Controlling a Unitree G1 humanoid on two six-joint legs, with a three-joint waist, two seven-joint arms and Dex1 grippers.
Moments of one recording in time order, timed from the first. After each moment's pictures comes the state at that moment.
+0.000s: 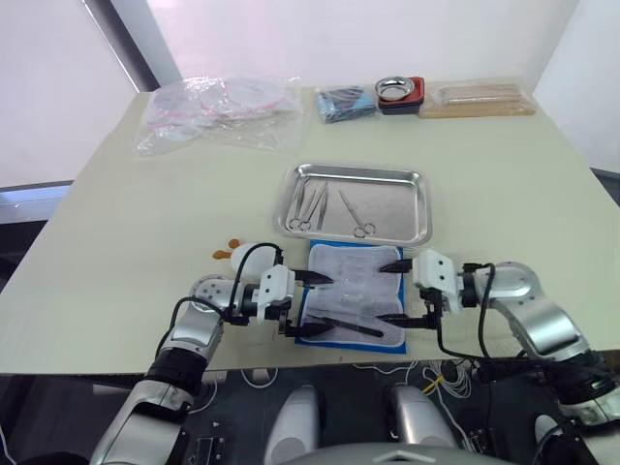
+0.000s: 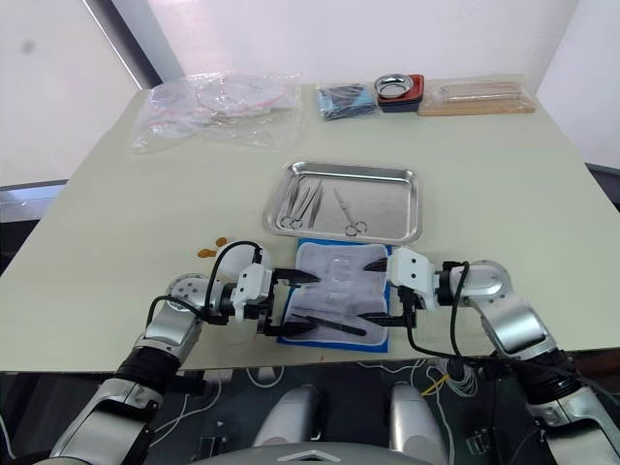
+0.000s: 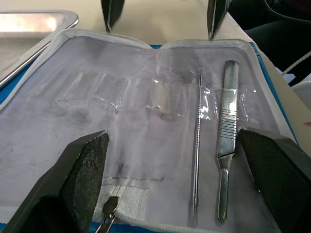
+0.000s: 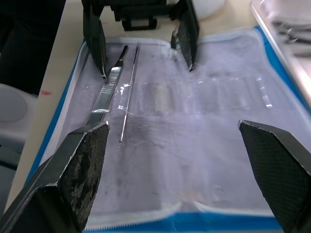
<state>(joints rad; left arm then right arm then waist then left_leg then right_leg) -0.32 0.52 -0.23 0.40 -0.25 -0.30 -1.36 -0.29 -0.57 0.30 -0.13 0.17 0.21 1.10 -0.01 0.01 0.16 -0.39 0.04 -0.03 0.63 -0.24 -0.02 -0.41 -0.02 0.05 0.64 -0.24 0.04</state>
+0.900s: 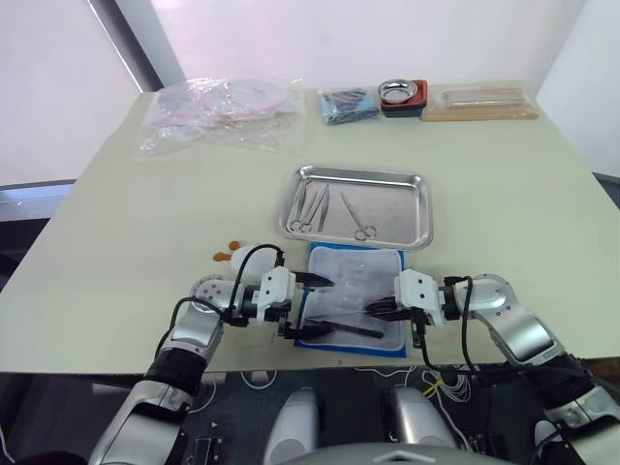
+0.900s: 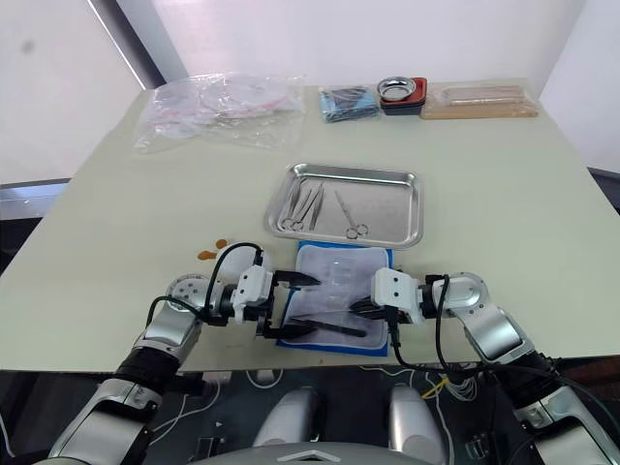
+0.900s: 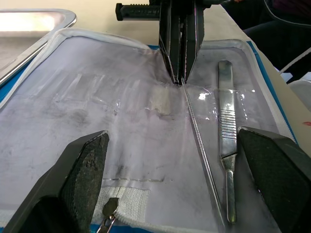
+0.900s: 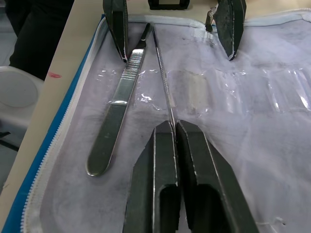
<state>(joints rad) -0.31 0.53 -0.24 0.40 -0.25 -0.30 -1.37 -0.29 -0.55 0.39 -0.05 0.11 0.12 1.13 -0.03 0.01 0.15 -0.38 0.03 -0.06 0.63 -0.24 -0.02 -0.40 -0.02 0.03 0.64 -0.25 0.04</state>
